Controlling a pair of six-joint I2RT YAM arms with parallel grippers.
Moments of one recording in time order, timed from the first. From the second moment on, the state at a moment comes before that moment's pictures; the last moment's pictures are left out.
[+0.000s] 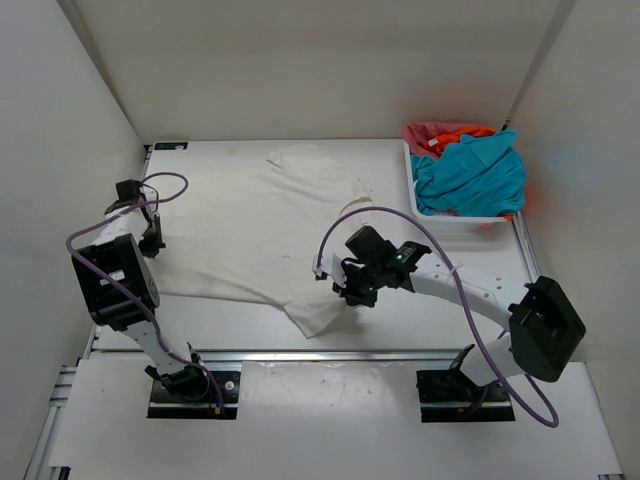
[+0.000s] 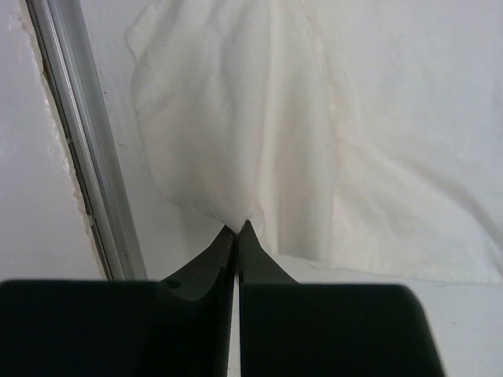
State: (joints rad) left arm 0.36 1.76 1.17 -0.57 -0.15 0.19; right arm 0.89 1.42 0.94 -0.61 -0.35 -0.53
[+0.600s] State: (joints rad) left arm 0.41 1.67 1.23 -0.64 -0.24 0.19; right arm 0.59 1.56 1.17 -0.54 -0.36 -0.50
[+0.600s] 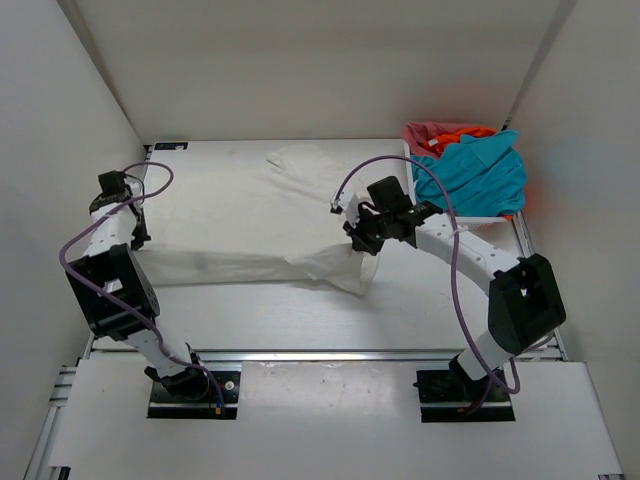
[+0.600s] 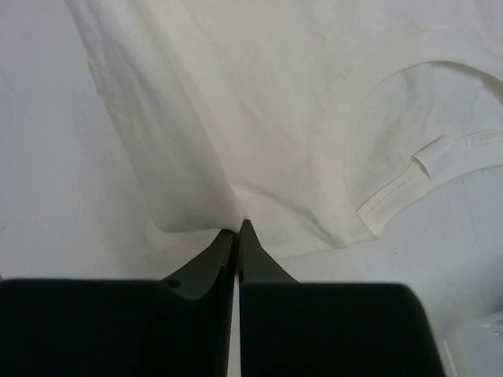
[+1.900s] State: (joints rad) left arm 0.39 1.98 1.46 -0.58 -0.26 0.13; right arm 0.51 2.04 1.60 -0.49 -0.27 -0.55
